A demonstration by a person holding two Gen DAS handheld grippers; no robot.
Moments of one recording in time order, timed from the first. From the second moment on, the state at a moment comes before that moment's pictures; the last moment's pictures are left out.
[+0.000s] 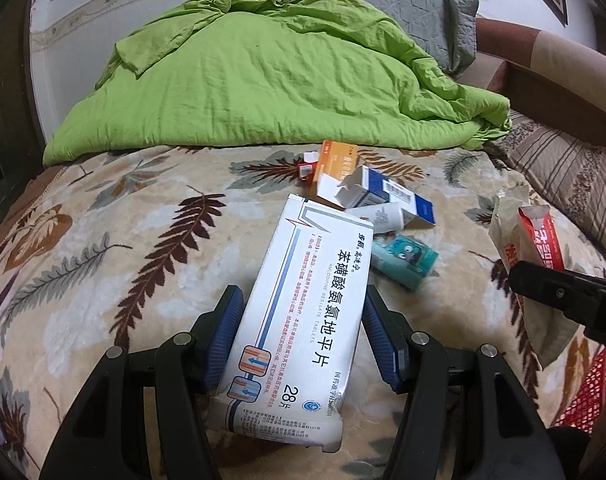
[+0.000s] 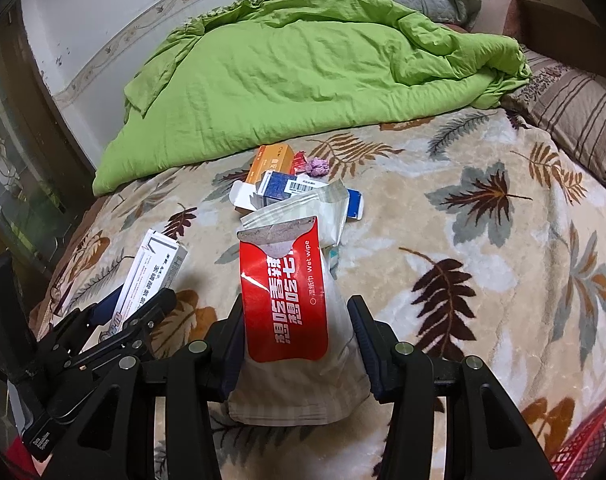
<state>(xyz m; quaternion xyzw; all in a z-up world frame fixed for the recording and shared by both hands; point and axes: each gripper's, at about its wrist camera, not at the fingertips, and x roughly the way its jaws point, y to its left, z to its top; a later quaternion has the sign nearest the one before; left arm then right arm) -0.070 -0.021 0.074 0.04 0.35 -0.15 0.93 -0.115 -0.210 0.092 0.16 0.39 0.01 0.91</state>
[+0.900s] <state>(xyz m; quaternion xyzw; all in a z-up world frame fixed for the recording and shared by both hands) -0.174 -0.149 0.129 0.09 0.35 -0.36 0.86 -0.290 -0.351 0.134 0.25 0.34 -0.10 0.90</state>
